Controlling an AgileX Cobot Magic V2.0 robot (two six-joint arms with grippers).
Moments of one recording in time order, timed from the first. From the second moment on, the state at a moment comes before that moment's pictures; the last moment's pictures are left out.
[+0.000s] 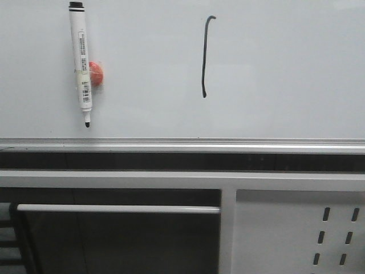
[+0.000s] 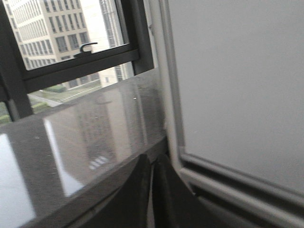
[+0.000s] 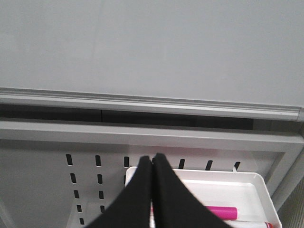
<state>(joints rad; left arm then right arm) -0.23 -0.01 -0.37 -1.83 -0.99 2.24 -0.09 -0.01 0.01 -0.09 0.34 -0.03</state>
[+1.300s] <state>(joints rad) -0.09 -0.01 -0.05 -0.01 0.22 -0.10 -0.09 -0.01 0.01 -0.09 0.34 -0.03</state>
